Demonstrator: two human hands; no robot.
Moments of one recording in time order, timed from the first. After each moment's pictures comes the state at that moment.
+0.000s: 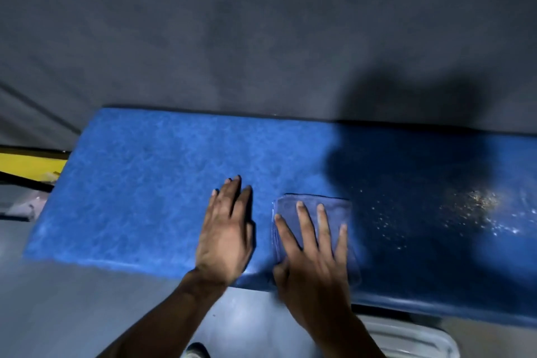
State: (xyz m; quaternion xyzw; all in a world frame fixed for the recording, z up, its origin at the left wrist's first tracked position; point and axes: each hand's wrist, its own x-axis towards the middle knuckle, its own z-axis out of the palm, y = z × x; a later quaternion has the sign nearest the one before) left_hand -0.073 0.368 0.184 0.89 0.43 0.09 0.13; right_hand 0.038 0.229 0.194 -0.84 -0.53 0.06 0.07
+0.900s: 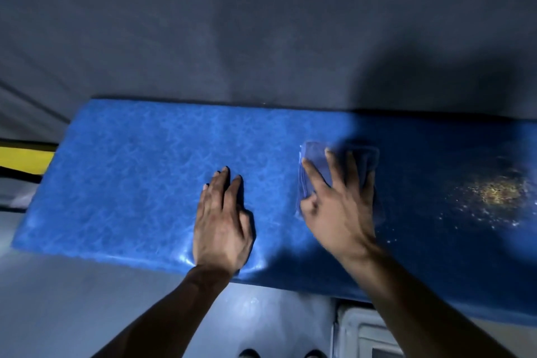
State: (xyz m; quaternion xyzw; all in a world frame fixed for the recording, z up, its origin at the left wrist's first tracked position) left_hand -0.049 0.346 0.179 0.85 0.49 0.13 0.11; right_hand 0.141 0.263 0.199 -0.87 -0.48 0.09 0.03
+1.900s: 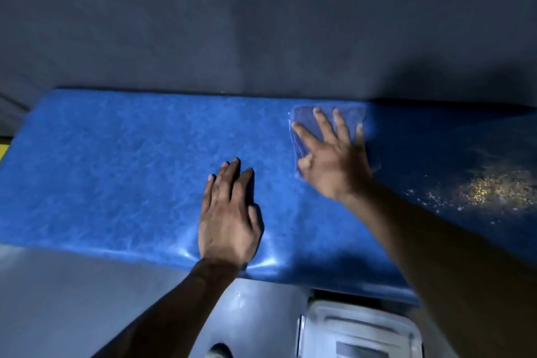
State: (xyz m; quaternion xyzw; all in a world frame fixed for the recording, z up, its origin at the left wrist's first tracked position) left_hand 0.035 0.281 0.177 0.87 0.47 0.13 0.09; right_hand 0.254 0.259 0.187 -0.84 -0.54 0.07 0.05
